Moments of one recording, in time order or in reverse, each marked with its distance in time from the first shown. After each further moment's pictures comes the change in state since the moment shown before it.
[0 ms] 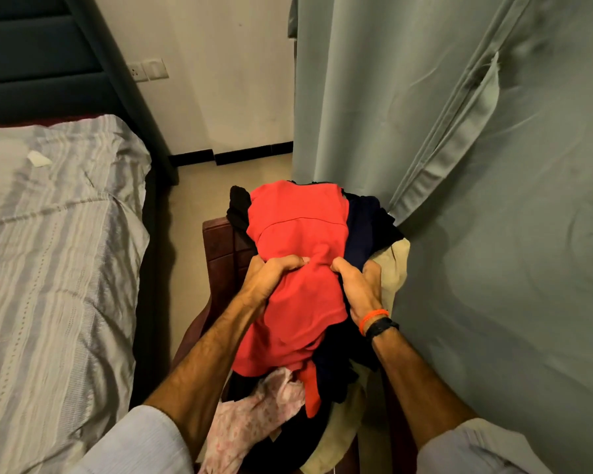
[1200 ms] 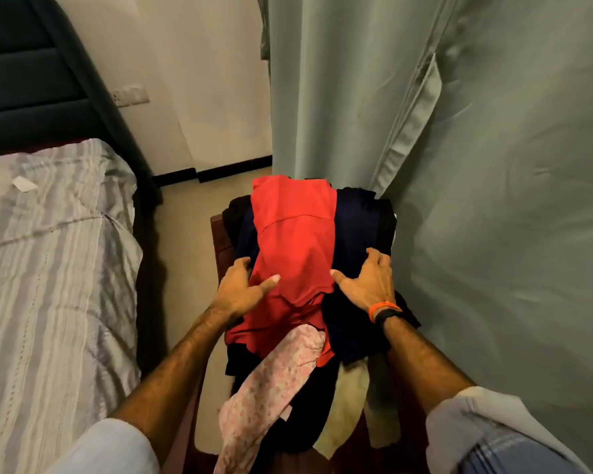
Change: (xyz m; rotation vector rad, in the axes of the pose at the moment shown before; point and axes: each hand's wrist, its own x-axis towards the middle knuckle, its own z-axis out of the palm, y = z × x) left_hand -0.052 -0.038 -0.086 0.666 -0.086 0.301; right_hand -0.075 0.017 -0.035 -0.802 0.075 -0.231
